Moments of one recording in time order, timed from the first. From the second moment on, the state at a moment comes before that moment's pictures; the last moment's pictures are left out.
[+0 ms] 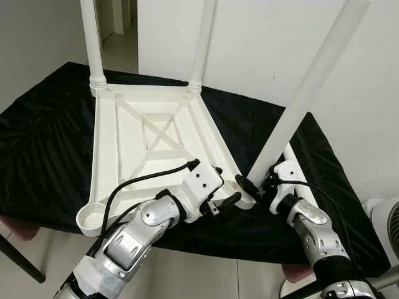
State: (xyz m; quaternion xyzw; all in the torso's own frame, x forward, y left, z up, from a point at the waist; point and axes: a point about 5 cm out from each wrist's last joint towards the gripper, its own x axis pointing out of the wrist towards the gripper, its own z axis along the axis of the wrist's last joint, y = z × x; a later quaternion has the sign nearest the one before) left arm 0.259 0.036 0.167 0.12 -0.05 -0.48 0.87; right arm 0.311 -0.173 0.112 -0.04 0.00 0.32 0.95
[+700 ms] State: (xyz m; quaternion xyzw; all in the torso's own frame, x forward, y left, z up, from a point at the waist) left arm 0.258 0.036 0.165 0.12 -0.05 -0.49 0.86; right arm 0.299 -0.140 0.107 0.03 0.02 0.11 0.99
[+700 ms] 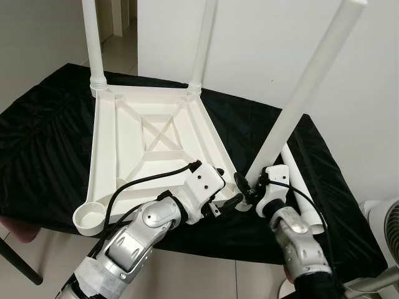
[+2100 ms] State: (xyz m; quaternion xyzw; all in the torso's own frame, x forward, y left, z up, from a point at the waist) left arm 0.259 0.044 0.162 0.14 -0.04 -0.48 0.87; right arm 0.297 -0.150 0.123 0.02 0.00 0.11 0.99
